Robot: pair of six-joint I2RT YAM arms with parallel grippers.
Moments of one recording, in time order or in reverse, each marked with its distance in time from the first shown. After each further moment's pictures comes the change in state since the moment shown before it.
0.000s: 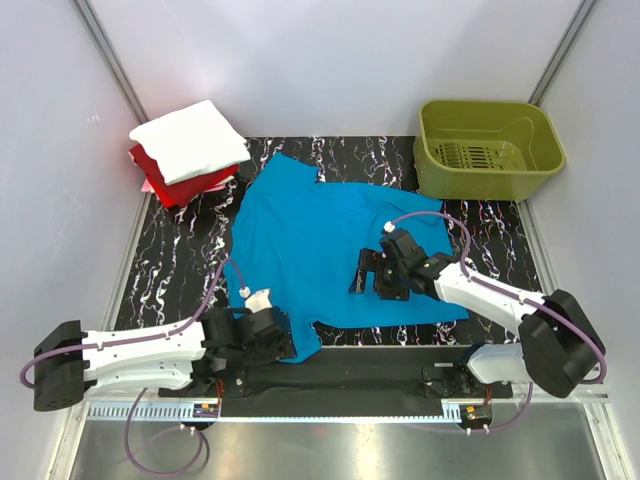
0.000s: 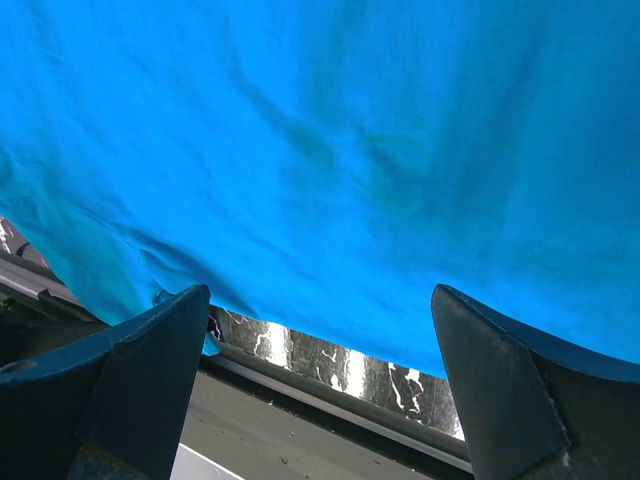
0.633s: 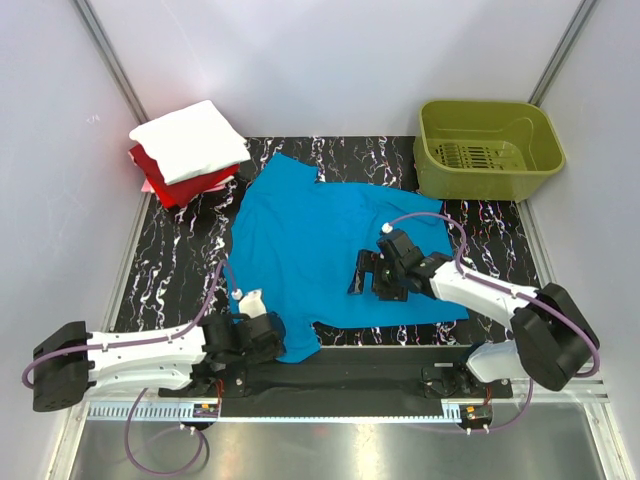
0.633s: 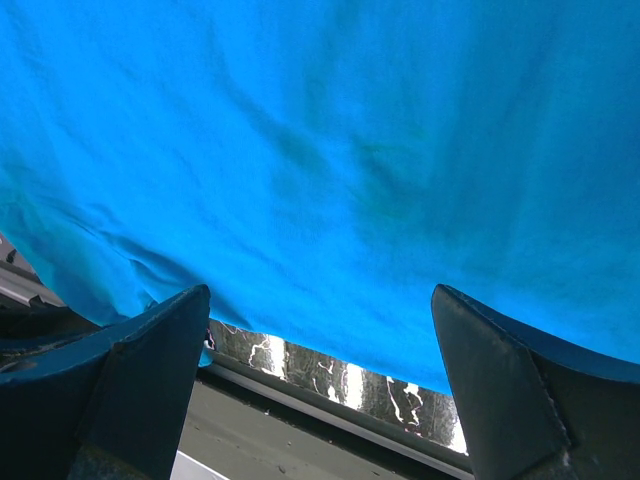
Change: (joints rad) left arm -0.001 -0.011 -0.099 0.085 -0.121 -0.056; right arm 0.000 0.048 -0.001 0.031 -0.007 0.002
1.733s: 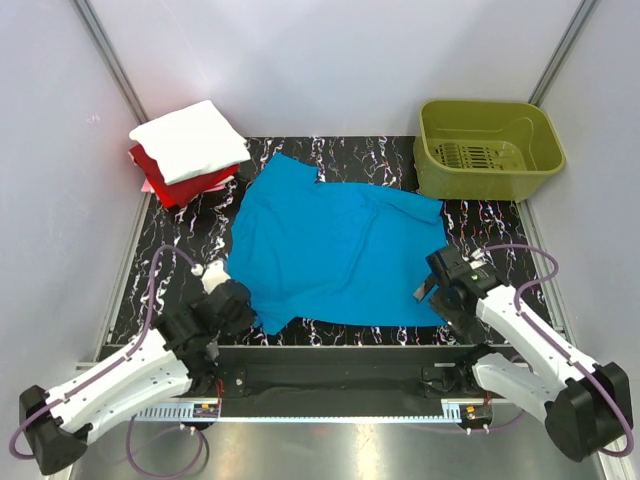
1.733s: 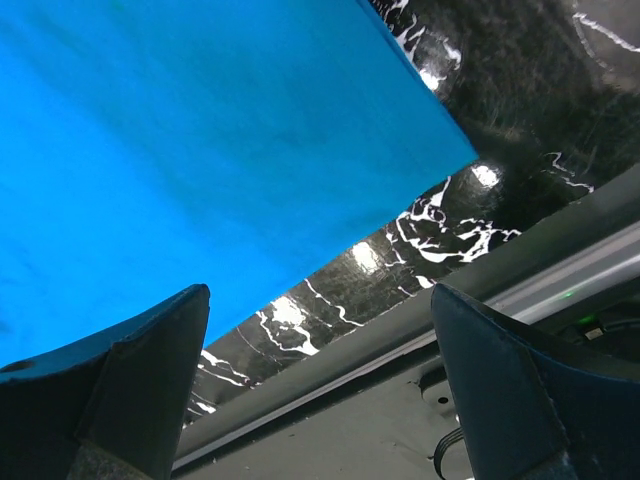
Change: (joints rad) left arm 0.361 -0.291 0.124 -0.206 -0.095 0.246; right arm -0.229 -0.402 -0.060 -0.673 0.379 0.402
